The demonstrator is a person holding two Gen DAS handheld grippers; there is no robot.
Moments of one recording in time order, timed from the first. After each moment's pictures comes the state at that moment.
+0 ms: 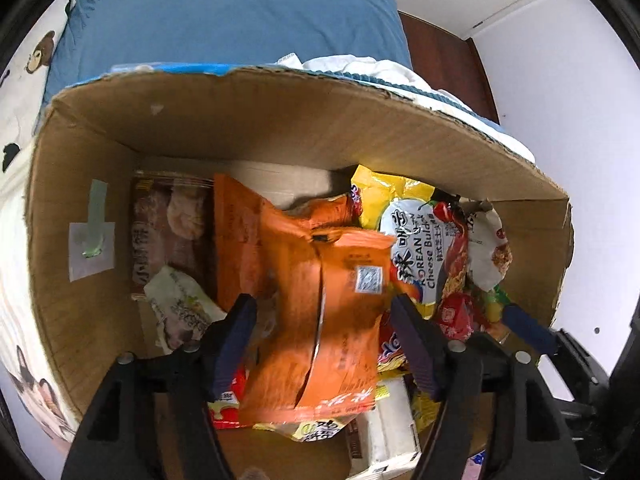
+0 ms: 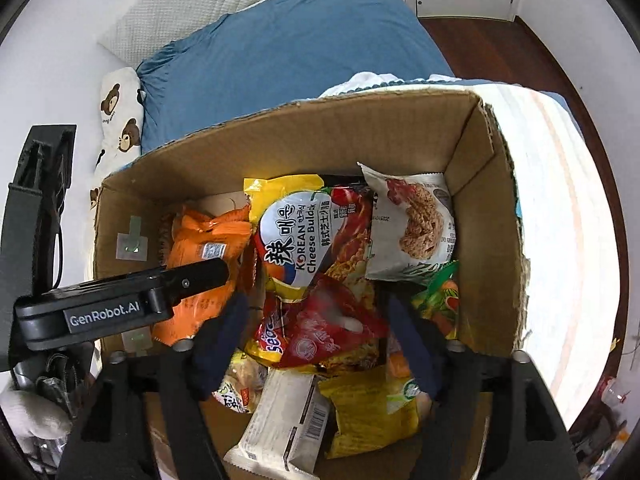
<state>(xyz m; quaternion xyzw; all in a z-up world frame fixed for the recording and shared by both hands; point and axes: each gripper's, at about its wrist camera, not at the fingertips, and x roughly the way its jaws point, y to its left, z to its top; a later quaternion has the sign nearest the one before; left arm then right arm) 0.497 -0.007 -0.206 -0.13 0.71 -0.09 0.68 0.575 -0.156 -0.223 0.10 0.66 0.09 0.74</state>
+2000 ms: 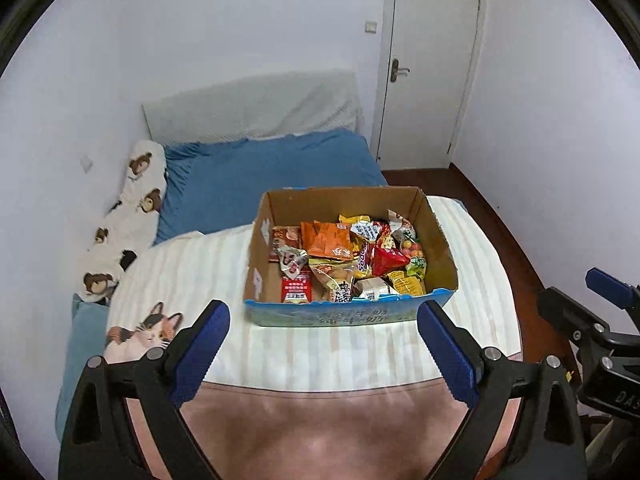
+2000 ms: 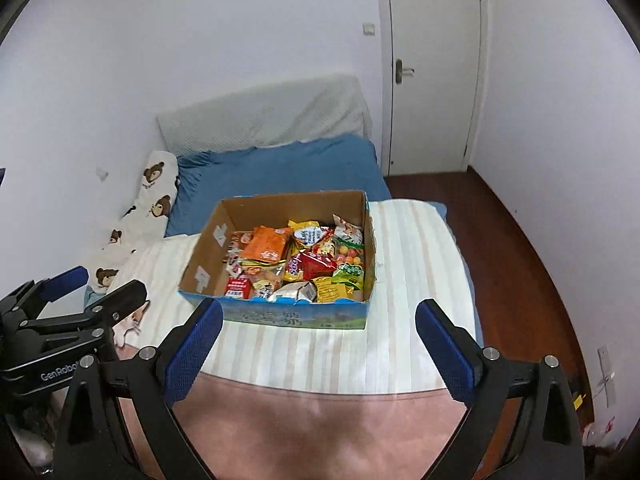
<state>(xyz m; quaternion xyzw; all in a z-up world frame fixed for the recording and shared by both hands) 0.151 0.003 0.025 0.00 0.40 -0.03 0.92 0.214 -0.196 0.032 0.01 0.40 0.06 0.91</state>
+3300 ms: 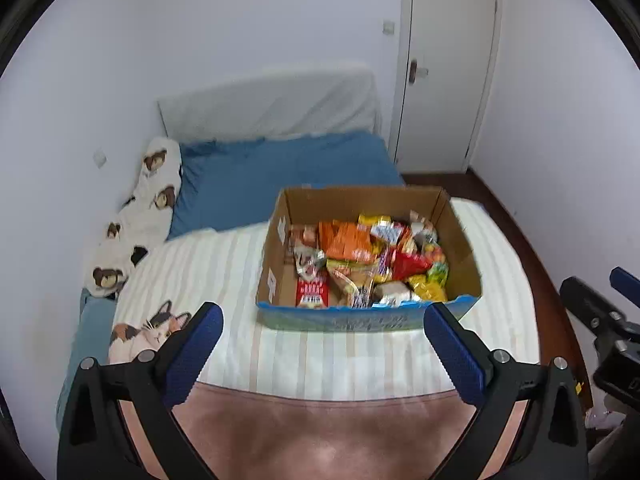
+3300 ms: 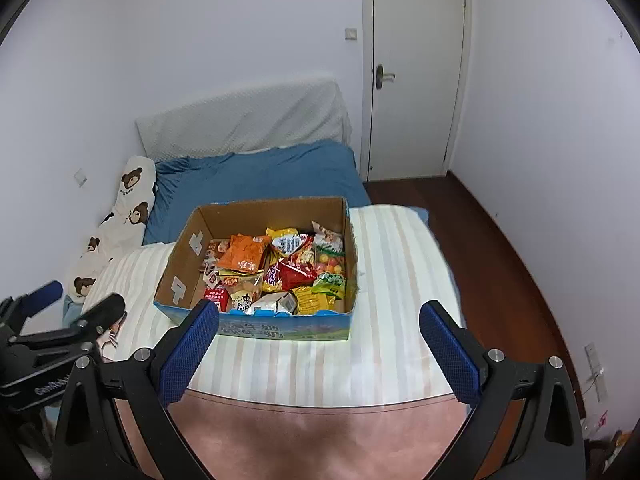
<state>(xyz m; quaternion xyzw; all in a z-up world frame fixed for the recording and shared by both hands) 0.175 0.010 -0.002 -0.01 0.41 0.00 0.91 0.246 -0.196 0.011 0.00 0.40 0.02 0.92</state>
